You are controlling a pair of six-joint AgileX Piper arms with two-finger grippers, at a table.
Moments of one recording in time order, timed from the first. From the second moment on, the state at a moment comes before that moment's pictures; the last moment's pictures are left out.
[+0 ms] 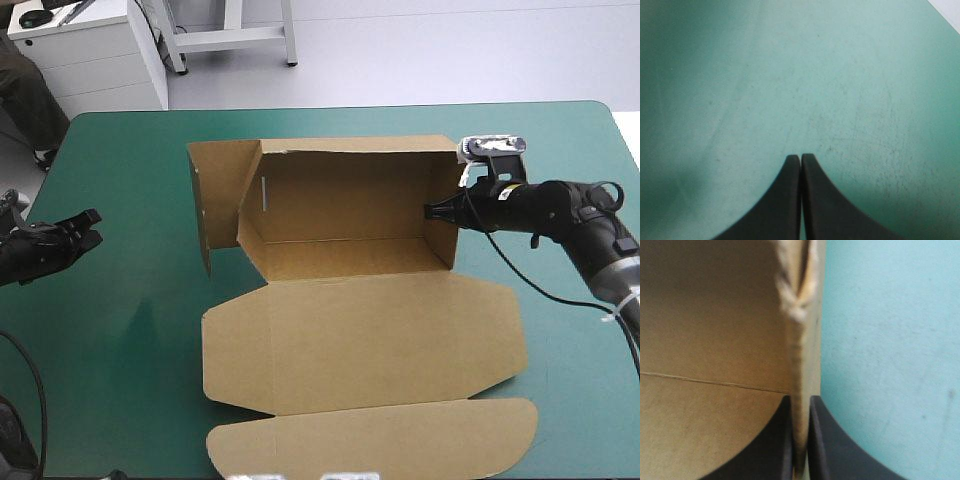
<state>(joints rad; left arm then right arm) 0.54 1.44 -1.00 -0.94 0.79 0.51 0.20 1.39 -1.24 0.32 0.72 -0.16</state>
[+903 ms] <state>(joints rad) 0.54 1.44 -1.00 -0.94 0.80 0.51 0.20 1.69 -1.45 0.21 1.14 0.02</state>
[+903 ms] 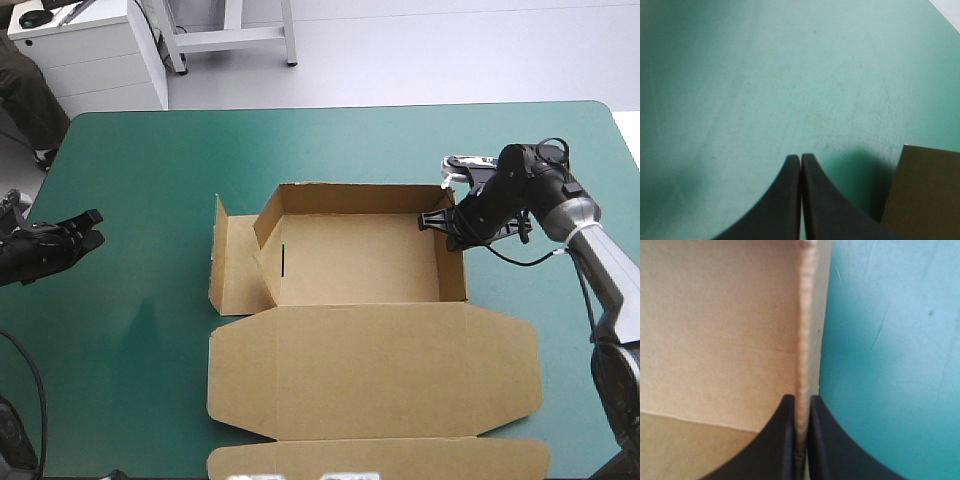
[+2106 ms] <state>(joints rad) 0.53 1.44 -1.00 -0.94 0.79 0.51 0.21 1.55 -1.60 0.14 1.24 0.07</state>
